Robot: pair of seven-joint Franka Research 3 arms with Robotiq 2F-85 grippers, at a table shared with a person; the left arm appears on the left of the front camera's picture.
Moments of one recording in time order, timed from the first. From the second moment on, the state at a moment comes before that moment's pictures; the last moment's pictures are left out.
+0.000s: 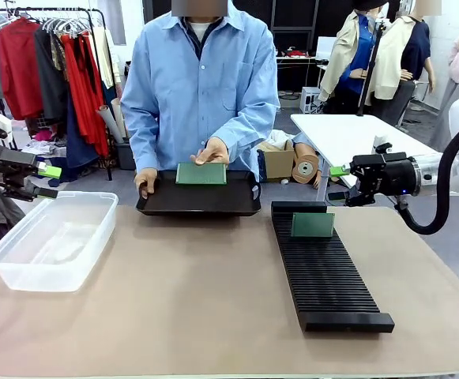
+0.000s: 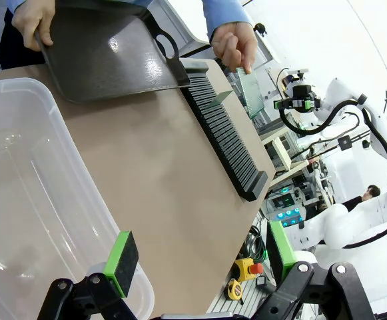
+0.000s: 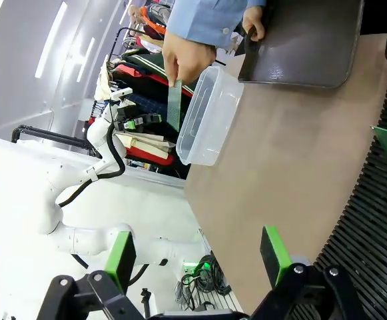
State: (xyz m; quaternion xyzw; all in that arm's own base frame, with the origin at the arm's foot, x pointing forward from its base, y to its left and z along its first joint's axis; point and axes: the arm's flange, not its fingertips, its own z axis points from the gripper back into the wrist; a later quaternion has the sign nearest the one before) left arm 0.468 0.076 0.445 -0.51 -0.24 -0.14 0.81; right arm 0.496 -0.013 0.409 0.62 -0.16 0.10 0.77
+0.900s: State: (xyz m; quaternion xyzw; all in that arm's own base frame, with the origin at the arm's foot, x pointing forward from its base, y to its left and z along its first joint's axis) left arm 0.468 0.076 0.445 -0.51 -0.24 -0.14 0.81; right arm 0.496 -0.013 0.409 0.62 -0.16 0.10 0.77
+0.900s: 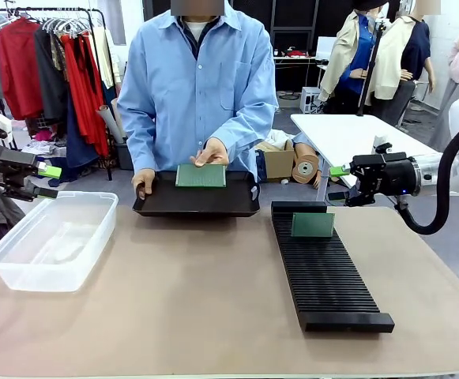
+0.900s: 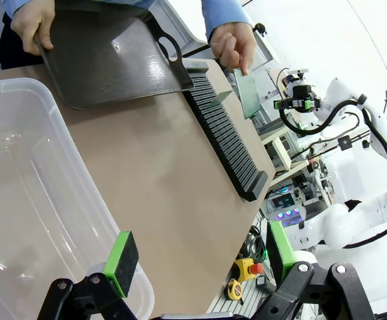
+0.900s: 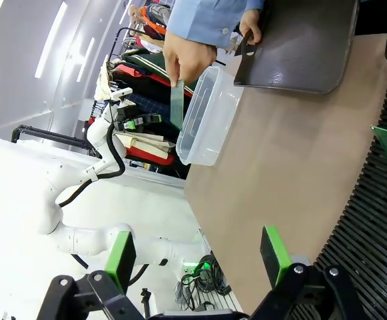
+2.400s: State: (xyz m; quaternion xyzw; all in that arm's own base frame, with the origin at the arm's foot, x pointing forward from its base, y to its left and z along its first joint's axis) left arm 0.468 0.076 0.445 -0.51 -0.24 -0.14 0.81; right arm 0.533 0.061 0.383 0.62 -0.16 0.11 0.76
